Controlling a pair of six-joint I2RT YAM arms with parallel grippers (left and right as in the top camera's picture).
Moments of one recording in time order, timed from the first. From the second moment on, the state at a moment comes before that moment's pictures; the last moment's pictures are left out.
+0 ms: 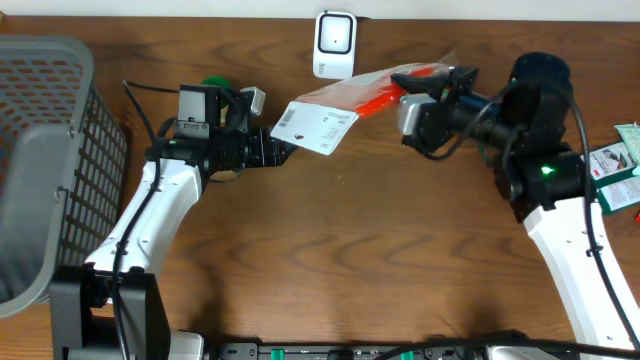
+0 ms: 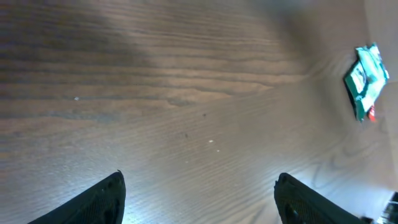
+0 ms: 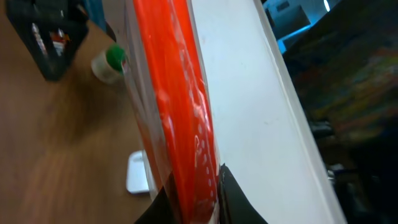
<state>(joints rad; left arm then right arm) -0.11 1.58 1.06 -0.35 0.67 -0.15 0.20 1.32 1.21 -0.23 -0.70 -1.25</state>
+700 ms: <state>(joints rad) -0.02 1.58 1.05 0.11 0.84 -0.64 0.23 1.31 1.21 -0.28 -0.61 -1.29</state>
